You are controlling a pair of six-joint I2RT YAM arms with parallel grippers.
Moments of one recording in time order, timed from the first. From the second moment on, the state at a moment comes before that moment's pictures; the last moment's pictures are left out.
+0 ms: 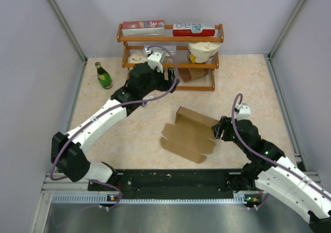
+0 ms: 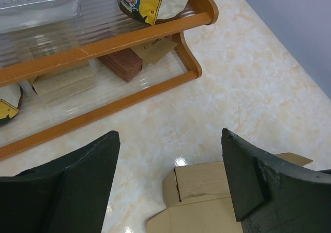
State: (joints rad) left arm -0.61 1.42 1.25 -0.08 0.04 -0.25; right arm 0.69 0.53 0.49 -0.46 0.30 0.55
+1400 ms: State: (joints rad) left arm -0.61 1.28 1.09 -0.13 0.04 -0.23; right arm 0.69 0.58 0.54 -0.50 0.23 0.58
